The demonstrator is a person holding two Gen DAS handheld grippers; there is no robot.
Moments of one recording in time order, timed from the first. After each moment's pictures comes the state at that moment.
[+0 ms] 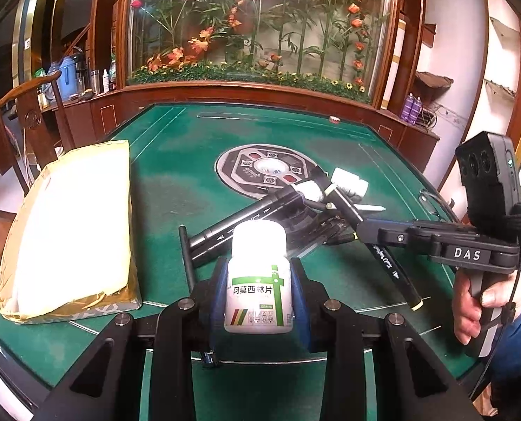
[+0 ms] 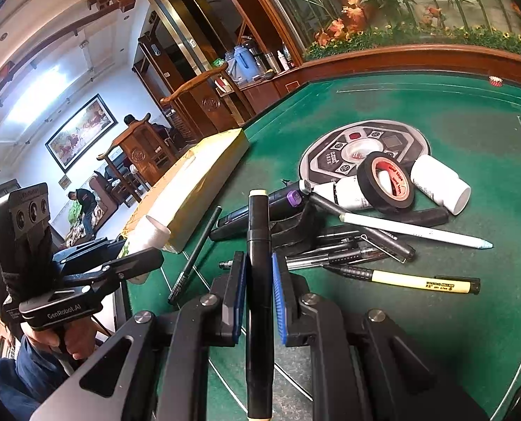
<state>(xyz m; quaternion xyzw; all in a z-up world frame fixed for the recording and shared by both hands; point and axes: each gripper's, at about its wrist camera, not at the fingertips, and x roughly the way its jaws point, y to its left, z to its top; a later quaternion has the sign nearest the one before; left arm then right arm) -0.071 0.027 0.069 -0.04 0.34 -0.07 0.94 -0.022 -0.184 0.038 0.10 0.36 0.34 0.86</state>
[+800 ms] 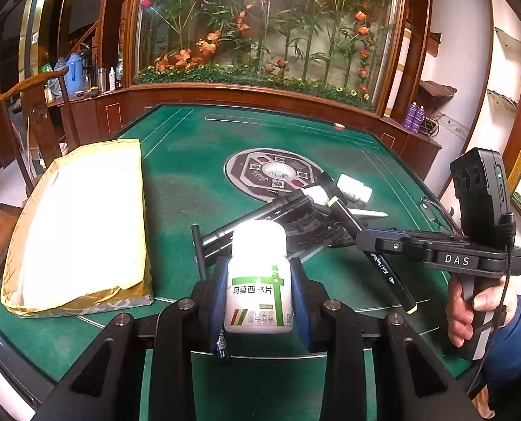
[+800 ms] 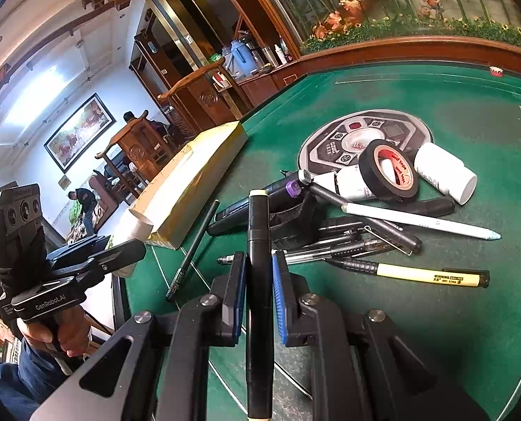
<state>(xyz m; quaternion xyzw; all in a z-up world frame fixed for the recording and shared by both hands) -0.080 0.040 0.072 -0.05 0.34 -0.06 0.94 -0.019 -0.176 0.033 0.11 0.37 0.33 0.86</state>
